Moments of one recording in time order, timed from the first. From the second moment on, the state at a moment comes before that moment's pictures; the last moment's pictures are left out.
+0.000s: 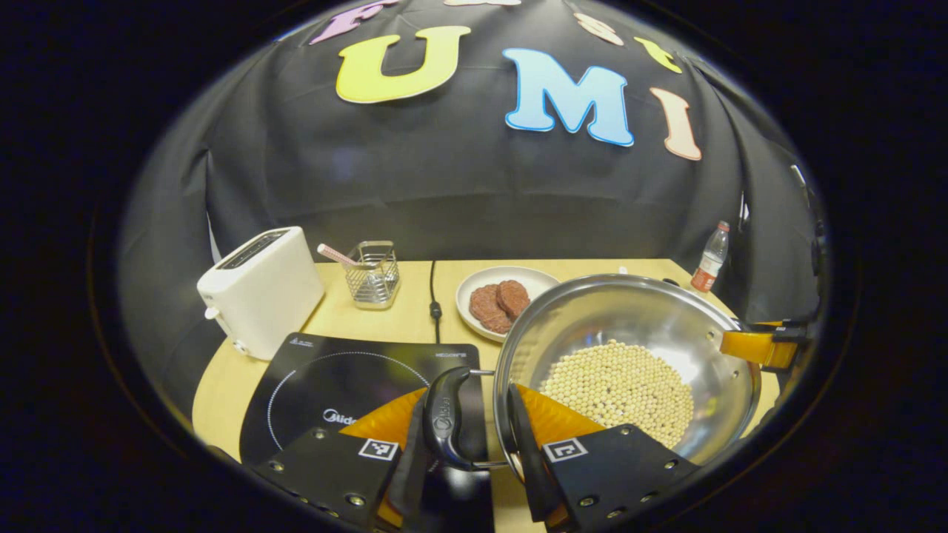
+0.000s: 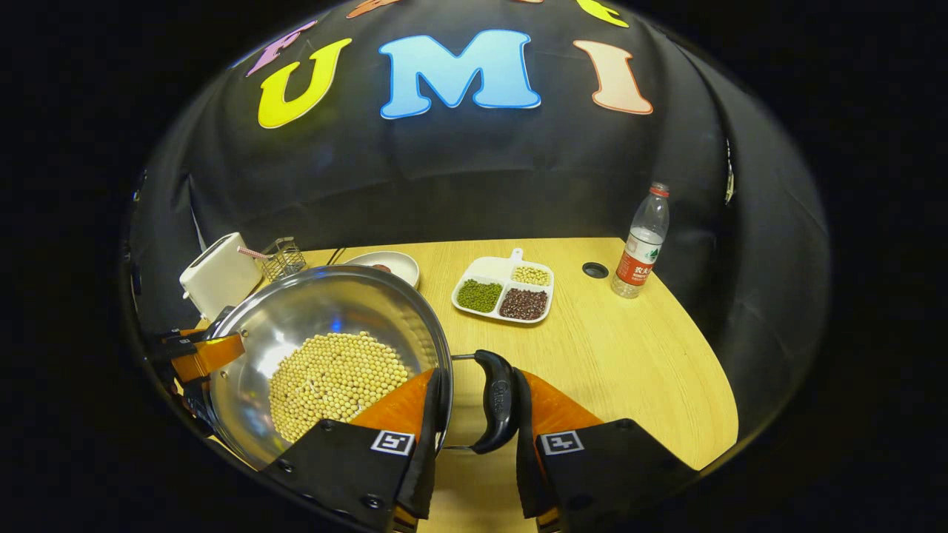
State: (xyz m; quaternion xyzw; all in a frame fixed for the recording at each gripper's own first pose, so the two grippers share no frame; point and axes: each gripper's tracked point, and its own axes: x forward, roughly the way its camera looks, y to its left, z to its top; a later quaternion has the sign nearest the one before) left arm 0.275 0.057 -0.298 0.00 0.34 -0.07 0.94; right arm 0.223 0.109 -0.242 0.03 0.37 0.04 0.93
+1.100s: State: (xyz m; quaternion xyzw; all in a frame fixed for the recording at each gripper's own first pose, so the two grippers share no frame) left arm 0.279 0.238 -0.296 0.01 0.34 -0.06 0.94; right arm 0.207 0.274 -0.229 0.05 0.37 0.05 0.93
